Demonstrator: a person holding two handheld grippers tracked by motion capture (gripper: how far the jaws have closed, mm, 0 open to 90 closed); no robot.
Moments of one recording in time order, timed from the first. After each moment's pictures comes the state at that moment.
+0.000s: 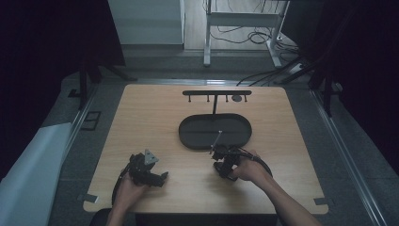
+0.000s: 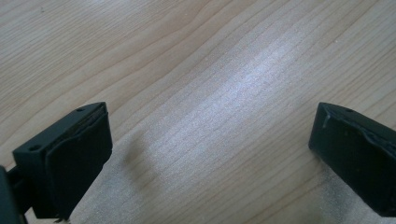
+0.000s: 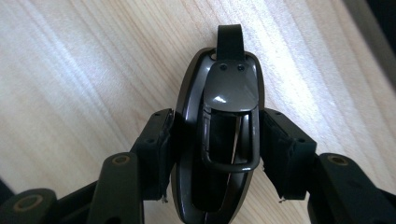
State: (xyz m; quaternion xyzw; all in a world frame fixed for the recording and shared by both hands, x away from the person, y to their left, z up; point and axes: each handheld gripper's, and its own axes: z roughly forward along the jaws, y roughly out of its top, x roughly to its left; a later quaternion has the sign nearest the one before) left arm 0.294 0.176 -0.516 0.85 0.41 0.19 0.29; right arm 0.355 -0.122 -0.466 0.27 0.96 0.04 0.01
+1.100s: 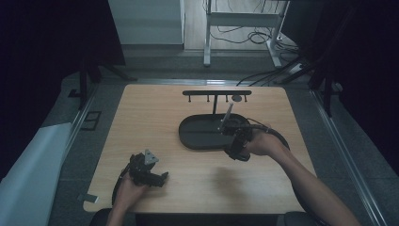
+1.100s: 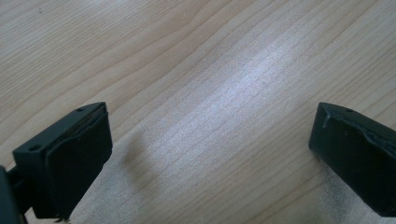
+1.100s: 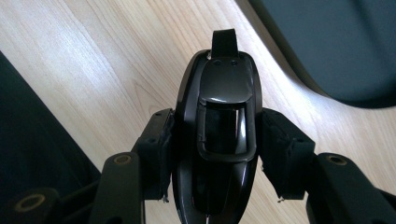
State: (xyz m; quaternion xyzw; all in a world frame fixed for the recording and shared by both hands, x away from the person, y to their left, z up) left arm 0.295 0.175 -0.516 0.85 0.41 0.19 0.29; right arm 0.386 -0.144 -0.373 0.27 0.96 0.03 -0.01
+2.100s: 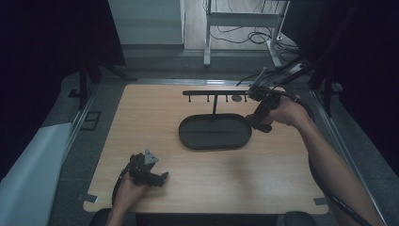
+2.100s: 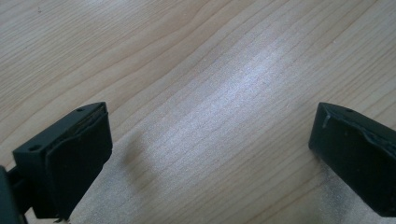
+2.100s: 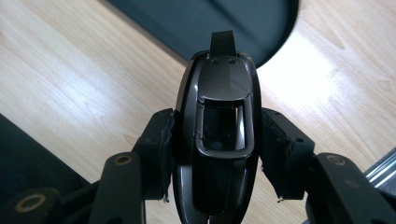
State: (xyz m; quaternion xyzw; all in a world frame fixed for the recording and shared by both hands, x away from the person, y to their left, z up) left arm 0.295 0.176 -0.516 0.85 0.41 0.19 0.29; right arm 0.453 -0.214 -0.309 0.41 0.91 0.06 0.00
